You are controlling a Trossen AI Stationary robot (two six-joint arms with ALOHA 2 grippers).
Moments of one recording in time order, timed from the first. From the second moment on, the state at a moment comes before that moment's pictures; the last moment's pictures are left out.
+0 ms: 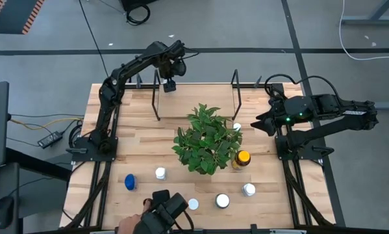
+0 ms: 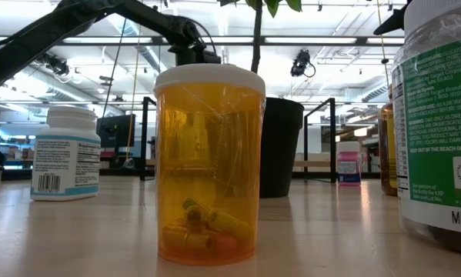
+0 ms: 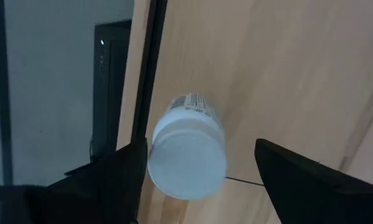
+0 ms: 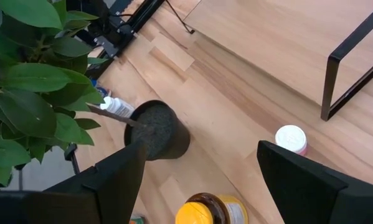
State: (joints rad) left arm 0.74 2.18 2.15 -1.38 -0.05 0.56; right arm 0.08 0.74 1.06 -0.97 0.21 0.86
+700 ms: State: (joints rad) left arm 0.51 1.90 2.16 -1.57 -0.05 0.18; right arm 0.08 0.74 1.06 -0.97 0.18 0.81
